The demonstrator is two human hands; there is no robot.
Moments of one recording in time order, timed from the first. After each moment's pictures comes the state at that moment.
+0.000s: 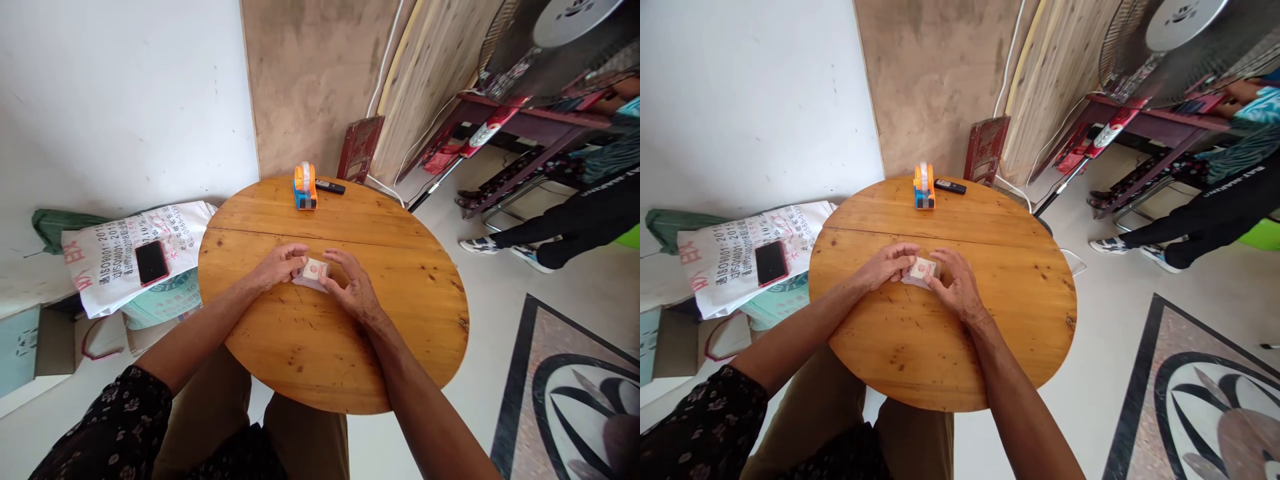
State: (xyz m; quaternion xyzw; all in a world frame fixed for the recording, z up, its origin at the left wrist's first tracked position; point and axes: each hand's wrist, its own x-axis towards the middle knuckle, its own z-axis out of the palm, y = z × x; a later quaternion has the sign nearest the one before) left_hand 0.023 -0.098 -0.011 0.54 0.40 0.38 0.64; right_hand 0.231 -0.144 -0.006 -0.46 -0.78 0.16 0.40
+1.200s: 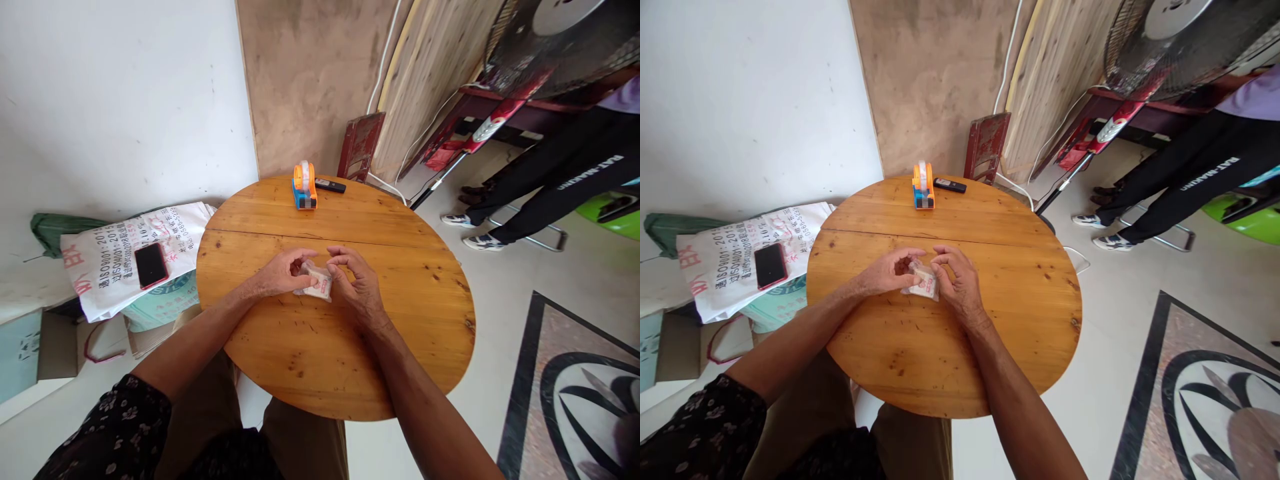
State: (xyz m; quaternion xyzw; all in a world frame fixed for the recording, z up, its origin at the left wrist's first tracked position) left_hand 0.023 -0.106 -0.011 0.66 0.33 0.35 0.57; right_hand 0.220 -0.144 0.004 -0.47 -0.73 0.15 0.48
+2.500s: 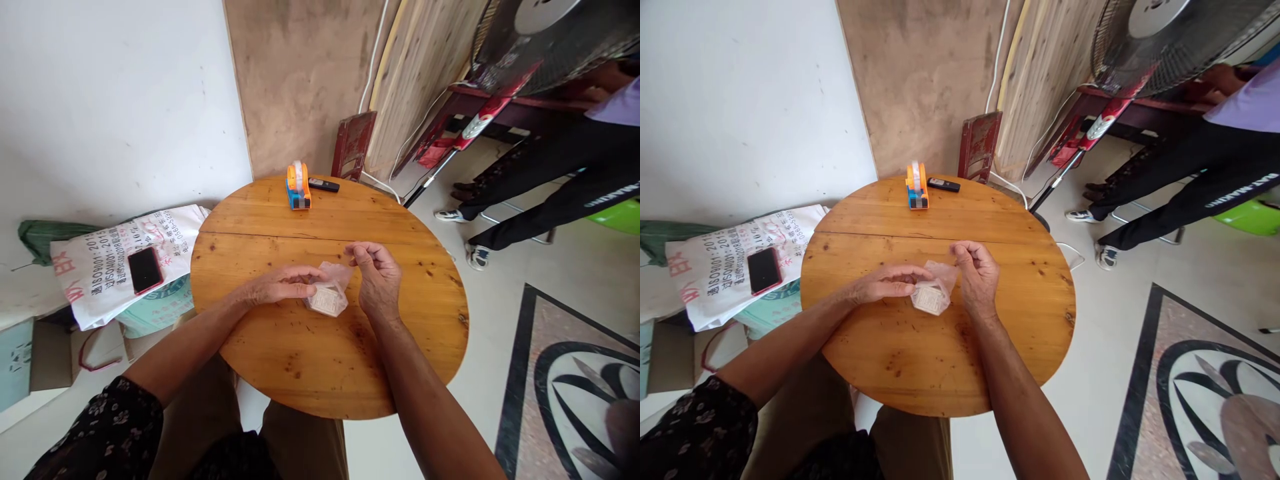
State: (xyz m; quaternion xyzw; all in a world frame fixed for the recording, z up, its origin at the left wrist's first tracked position) left_hand 0.017 -0.115 0.004 0.72 0.21 0.23 0.62; right_hand 0.230 -0.137 0.008 -0.45 -0.51 0.27 0.68
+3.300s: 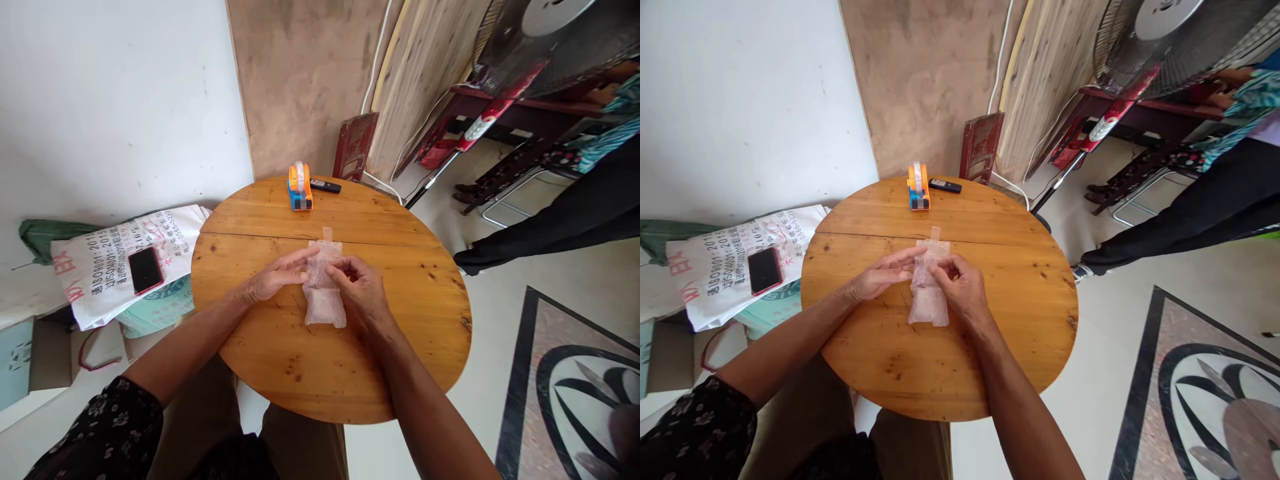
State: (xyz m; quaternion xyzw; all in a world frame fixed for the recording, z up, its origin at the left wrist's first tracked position) left_hand 0.022 -0.102 -0.018 0.57 0.17 0.36 0.72; right_hand 0.224 -0.147 0.009 -0.56 -0.62 0.29 0.47
